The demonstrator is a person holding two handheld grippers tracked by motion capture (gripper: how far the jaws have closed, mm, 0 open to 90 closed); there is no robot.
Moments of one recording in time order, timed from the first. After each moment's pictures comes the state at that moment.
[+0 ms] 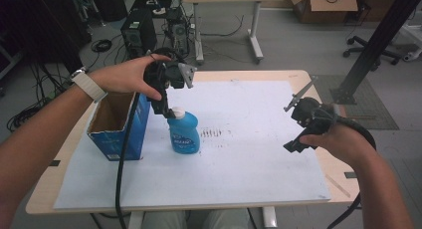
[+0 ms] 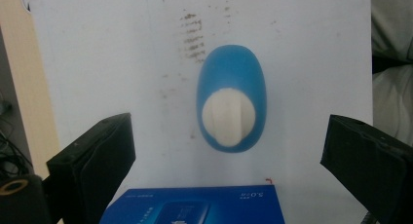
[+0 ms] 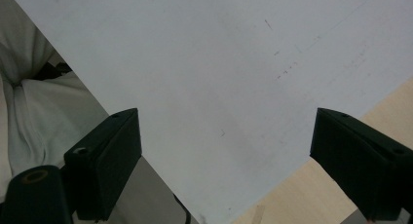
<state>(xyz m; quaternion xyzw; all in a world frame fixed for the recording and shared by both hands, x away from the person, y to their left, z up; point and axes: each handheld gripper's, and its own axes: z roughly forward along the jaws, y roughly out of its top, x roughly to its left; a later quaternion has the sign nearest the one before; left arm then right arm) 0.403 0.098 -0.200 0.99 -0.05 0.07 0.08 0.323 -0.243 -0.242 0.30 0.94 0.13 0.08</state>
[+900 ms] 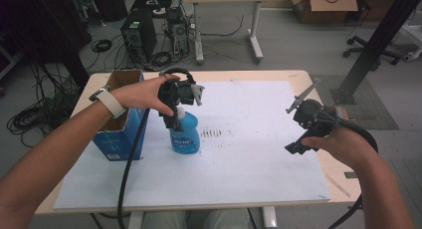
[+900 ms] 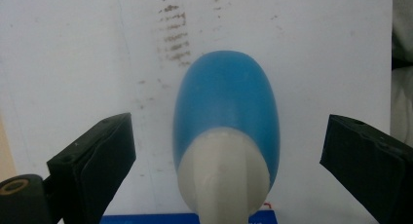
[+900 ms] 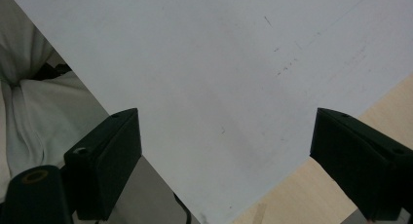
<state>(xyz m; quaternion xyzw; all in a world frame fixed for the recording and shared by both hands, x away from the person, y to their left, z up) 0.409 0.083 -0.256 1.00 -0.05 0.05 0.07 0.320 -0.248 -0.245 0.31 0.94 0.13 0.08</state>
